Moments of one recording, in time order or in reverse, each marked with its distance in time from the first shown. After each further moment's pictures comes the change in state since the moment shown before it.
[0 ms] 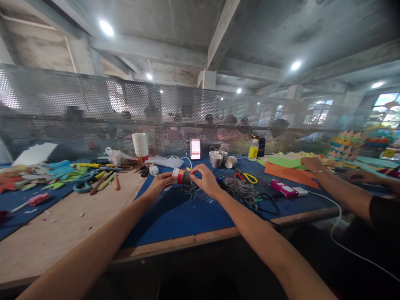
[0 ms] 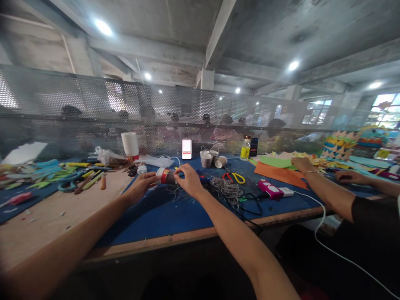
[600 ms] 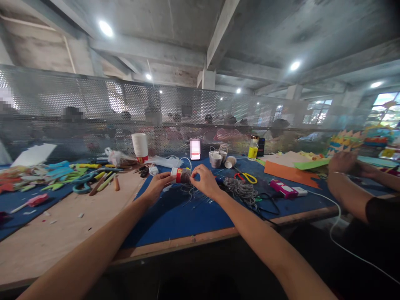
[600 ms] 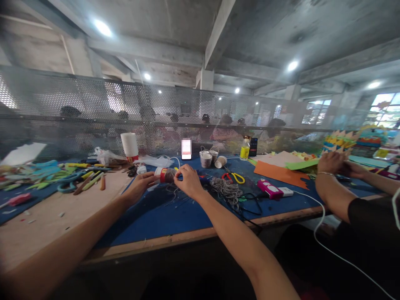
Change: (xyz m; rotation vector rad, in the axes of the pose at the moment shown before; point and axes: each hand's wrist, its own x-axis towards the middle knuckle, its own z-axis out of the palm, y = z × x) left_hand 0.005 -0.006 -0.004 -0.052 0.051 0.030; right_hand -0.004 -0.005 0.002 -0.187 -0.034 0.045
